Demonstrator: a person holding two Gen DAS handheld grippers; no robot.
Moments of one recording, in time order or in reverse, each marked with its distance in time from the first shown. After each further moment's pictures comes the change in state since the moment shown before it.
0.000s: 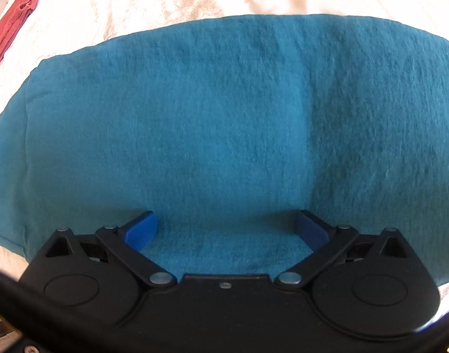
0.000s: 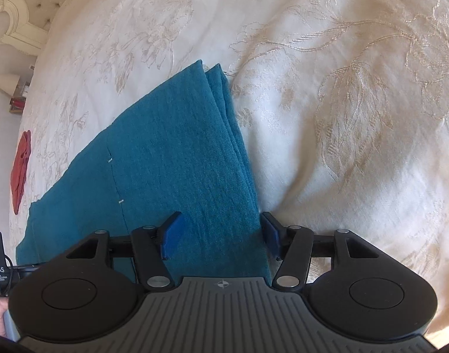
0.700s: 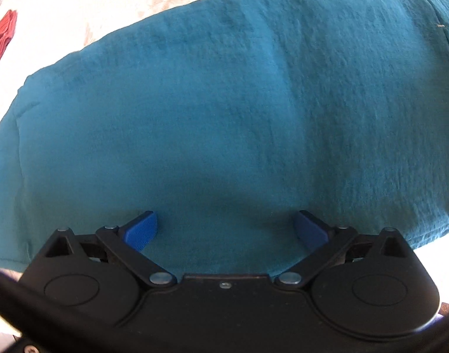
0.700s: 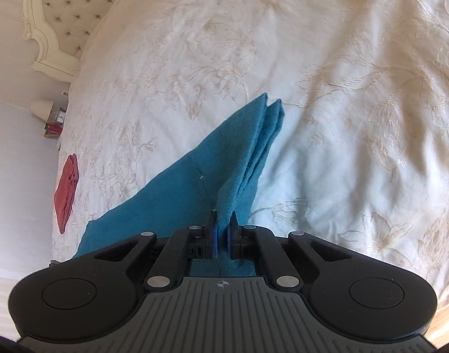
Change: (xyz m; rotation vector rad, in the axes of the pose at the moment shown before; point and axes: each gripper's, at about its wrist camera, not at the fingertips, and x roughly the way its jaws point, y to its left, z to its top) left arm -0.002 -0.016 -0.033 0.184 -0.031 -0.027; right arm -0.062 0.069 -0.014 0.025 -0.095 0.121
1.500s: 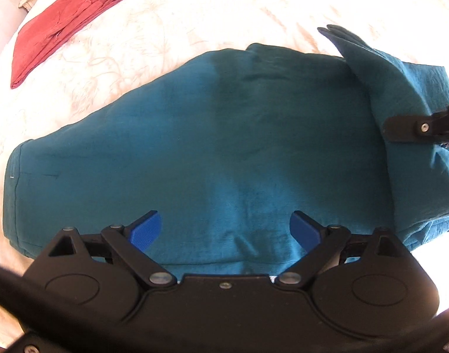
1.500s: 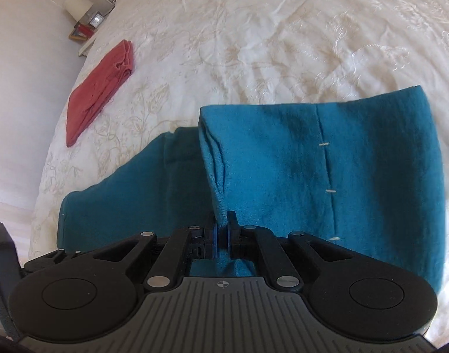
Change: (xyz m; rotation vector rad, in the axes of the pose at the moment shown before) left arm -0.028 0.256 -0.066 -0.162 -0.140 -0.058; right arm 0.218 0.288 -0.134 -0.314 0.145 -0.065
